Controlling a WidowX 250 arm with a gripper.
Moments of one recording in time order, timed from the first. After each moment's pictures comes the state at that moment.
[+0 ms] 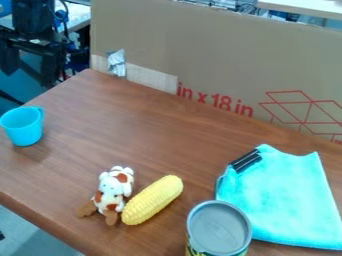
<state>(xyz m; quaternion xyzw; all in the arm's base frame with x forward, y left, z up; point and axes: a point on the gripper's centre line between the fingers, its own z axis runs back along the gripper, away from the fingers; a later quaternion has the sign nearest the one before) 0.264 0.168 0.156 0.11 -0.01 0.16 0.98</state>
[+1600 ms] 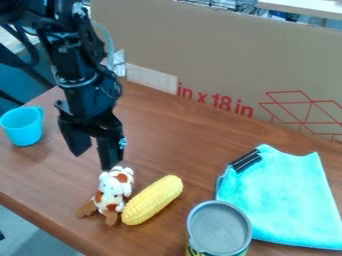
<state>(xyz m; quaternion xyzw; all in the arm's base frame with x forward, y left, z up) 0.243 0.039 0.086 -0.03 -0.05 -0.06 1.00</state>
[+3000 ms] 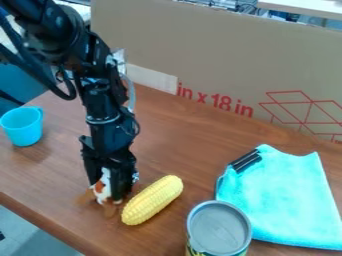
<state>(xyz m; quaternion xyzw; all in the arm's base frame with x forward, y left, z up) 0.257 0.041 0.026 -0.06 0.03 -0.08 0.99</state>
